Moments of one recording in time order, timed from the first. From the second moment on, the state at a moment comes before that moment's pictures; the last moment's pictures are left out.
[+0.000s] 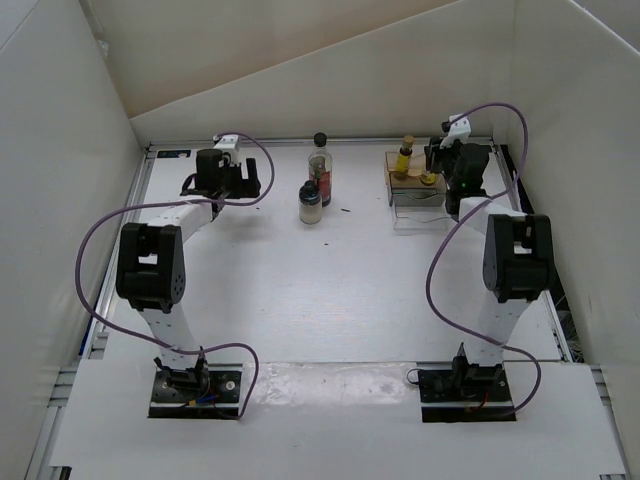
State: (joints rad) left arm -0.11 1.84 1.22 0.09 0.13 -0.08; right arm 0.04 1.85 1.15 0.64 -0.20 -0.12
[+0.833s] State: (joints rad) left arm -0.11 1.96 1.33 0.06 0.13 -0.07; right arm 0.02 2.15 1.55 0.66 -0.21 -0.06
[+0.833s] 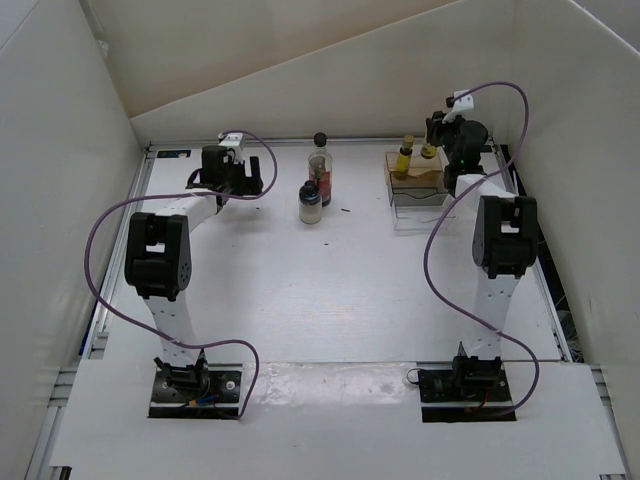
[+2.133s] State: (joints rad) left arm -0.13 2.00 1.37 0.05 0.13 -0.05; right arm 0.03 2.23 1.42 0.77 -0.21 -0.11
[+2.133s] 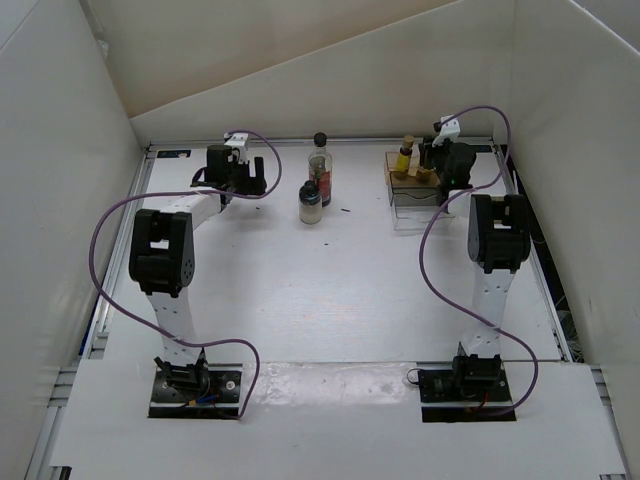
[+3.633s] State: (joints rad) left arm -0.16 2.05 1.40 0.05 0.10 -0.04; right arm 0.03 2.29 1.39 0.94 -0.16 -0.08
